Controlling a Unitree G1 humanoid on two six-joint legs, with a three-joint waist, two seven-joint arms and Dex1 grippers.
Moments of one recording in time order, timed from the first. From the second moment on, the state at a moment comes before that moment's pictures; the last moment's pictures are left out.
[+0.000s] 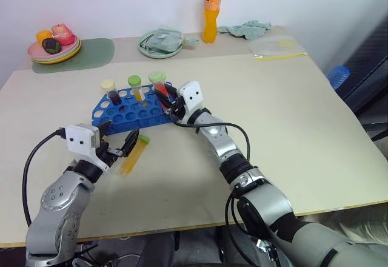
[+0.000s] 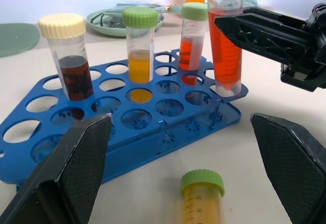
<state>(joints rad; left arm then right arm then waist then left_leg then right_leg) 0.12 0.40 0.29 -0.54 -0.49 0.41 -0.33 -0.90 0.15 0.16 0.85 0.05 -0.31 0.36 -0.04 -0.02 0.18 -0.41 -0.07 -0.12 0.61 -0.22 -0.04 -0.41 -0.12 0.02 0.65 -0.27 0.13</state>
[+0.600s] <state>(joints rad) 0.14 0.39 0.29 -0.55 -0.49 0.42 -0.35 -0.94 0.16 0.13 0.94 0.06 -0.31 0.38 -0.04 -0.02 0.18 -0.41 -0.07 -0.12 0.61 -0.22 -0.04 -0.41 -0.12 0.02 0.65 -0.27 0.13</state>
